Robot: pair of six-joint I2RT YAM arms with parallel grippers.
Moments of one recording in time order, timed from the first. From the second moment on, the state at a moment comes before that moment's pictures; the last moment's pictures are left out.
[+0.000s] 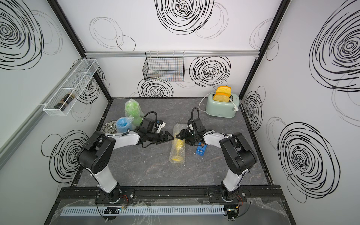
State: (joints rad) left arm -0.45 1.79 0.90 0.02 0.70 -0.59; right arm 0.49 1.71 0.86 -0.04 -0.54 0.83
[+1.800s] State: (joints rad) left arm -0.60 1.73 0.85 -0.03 0.69 -0.59; right arm 0.47 1.70 0.82 0.03 -0.58 0.87
